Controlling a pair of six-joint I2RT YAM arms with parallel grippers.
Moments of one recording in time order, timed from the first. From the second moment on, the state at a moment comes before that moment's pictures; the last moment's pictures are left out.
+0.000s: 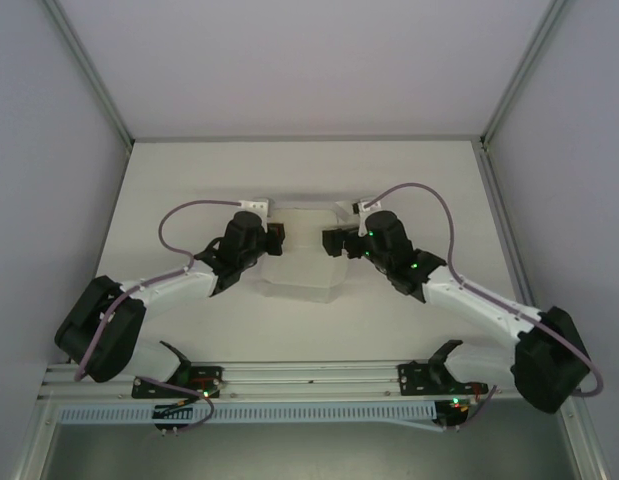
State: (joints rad) left arm -0.68 1.41 0.69 0.24 -0.10 -0.48; right arm 0.70 1.15 0.72 -0.06 0.12 0.35
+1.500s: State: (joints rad) left arm -0.66 1.38 0.68 0.23 -0.07 -0.49; right arm 0.09 1.28 0.75 -0.22 -0.42 0.24
